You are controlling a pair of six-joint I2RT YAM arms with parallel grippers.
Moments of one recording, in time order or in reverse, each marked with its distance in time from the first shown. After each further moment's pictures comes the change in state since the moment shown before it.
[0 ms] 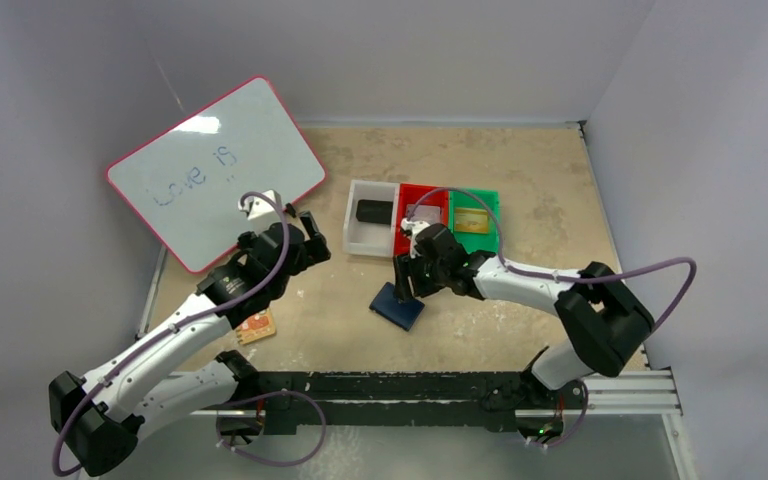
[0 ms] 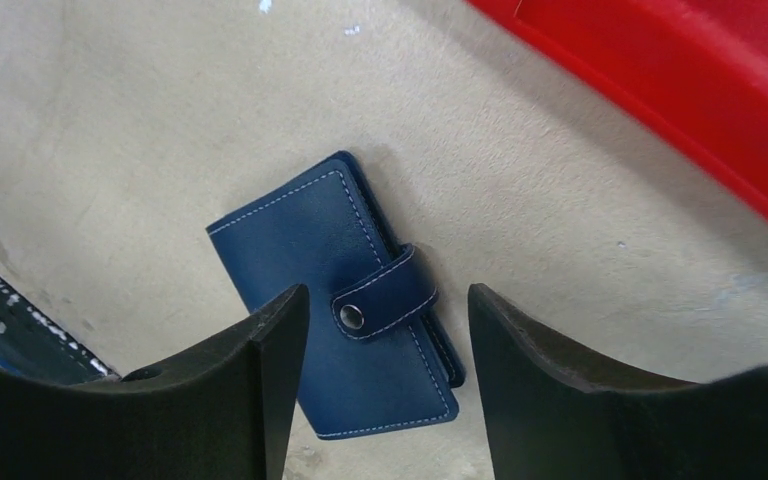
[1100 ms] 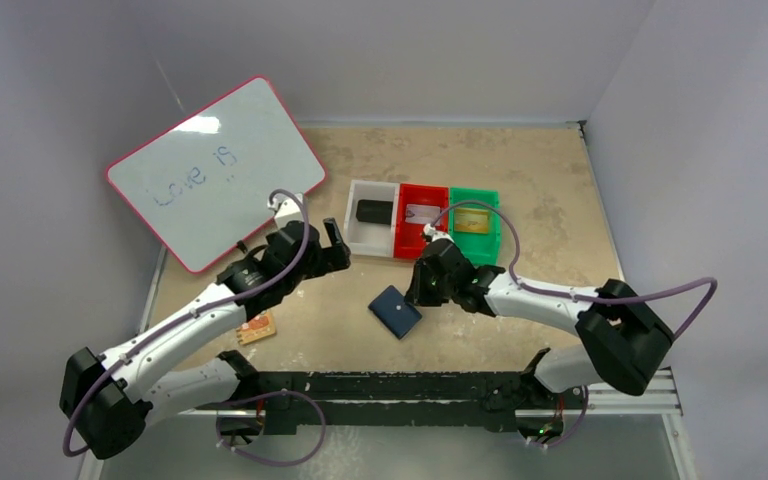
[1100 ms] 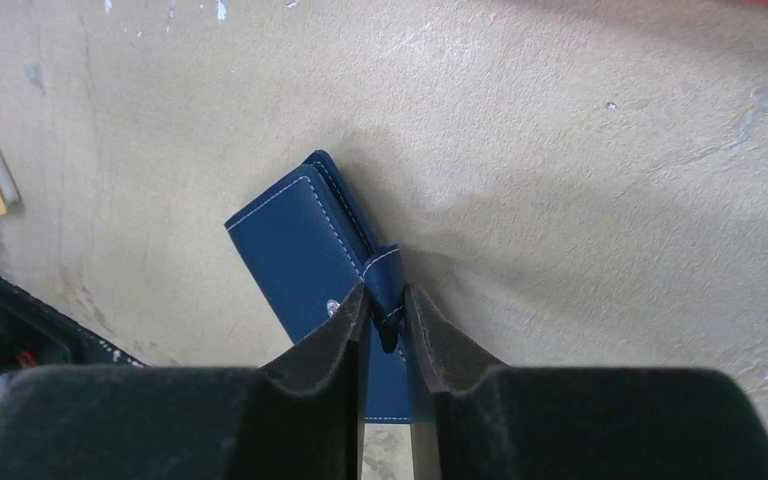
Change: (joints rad) left arm -0.006 0.099 -0.011 0.077 0.198 0.022; right arm 0.065 -0.090 -0.093 -0.008 0.140 0.354
